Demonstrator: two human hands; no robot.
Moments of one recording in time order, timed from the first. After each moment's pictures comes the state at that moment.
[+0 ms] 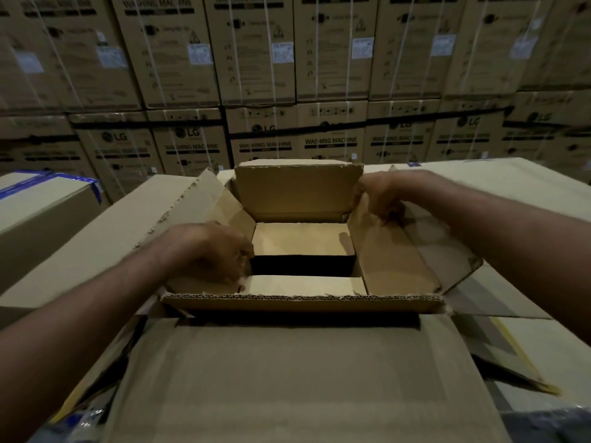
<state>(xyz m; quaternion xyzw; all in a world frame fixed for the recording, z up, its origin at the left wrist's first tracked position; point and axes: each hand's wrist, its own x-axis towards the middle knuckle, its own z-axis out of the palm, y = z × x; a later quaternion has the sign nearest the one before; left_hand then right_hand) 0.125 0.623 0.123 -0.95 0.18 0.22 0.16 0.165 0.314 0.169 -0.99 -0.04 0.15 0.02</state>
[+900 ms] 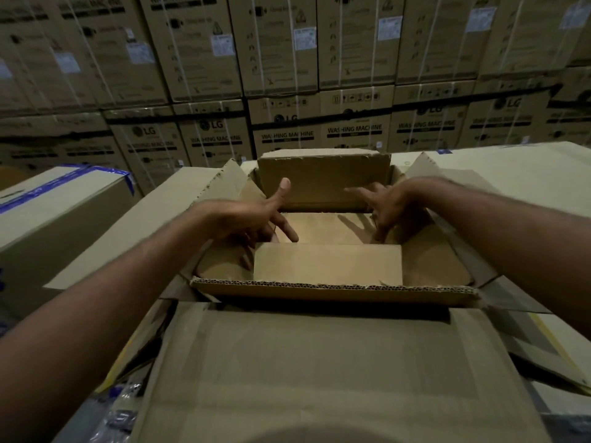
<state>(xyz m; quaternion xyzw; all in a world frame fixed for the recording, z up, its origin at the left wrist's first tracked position) 0.114 0.613 0.145 -0.90 0.06 0.30 -0.32 0.188 0.329 0.126 -0.97 -0.12 0.21 -0.03</state>
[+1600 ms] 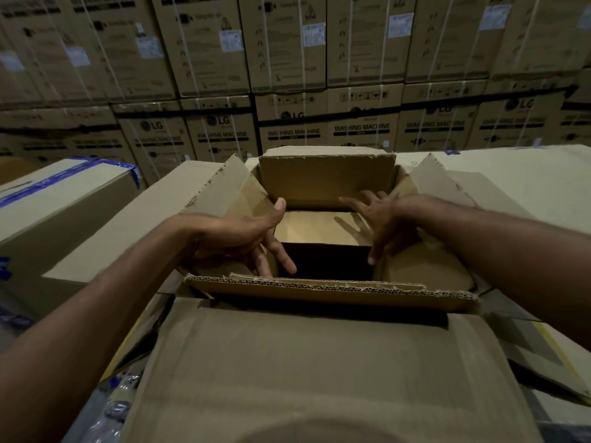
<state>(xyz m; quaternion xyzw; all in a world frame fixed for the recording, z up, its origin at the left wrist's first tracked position) 0.069 0.626 0.146 -0.83 0.11 0.41 -0.37 0.193 0.337 0.096 -0.96 -0.16 0.18 -0.11</state>
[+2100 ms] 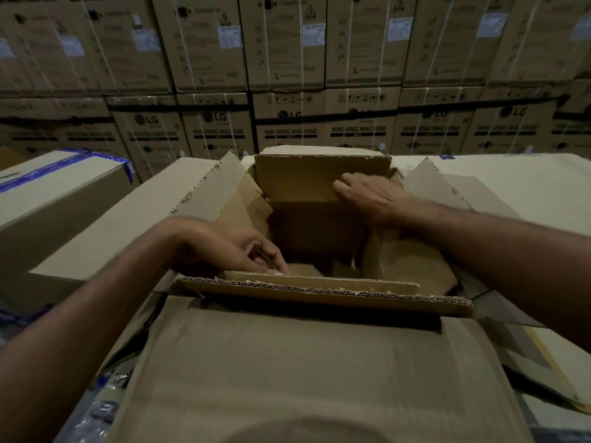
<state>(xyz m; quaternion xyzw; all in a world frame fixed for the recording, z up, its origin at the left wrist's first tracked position) 0.061 0.628 0.147 -0.85 0.17 0.40 -0.30 0.179 0.346 0.112 -0.93 -0.32 -0.12 -0.15</state>
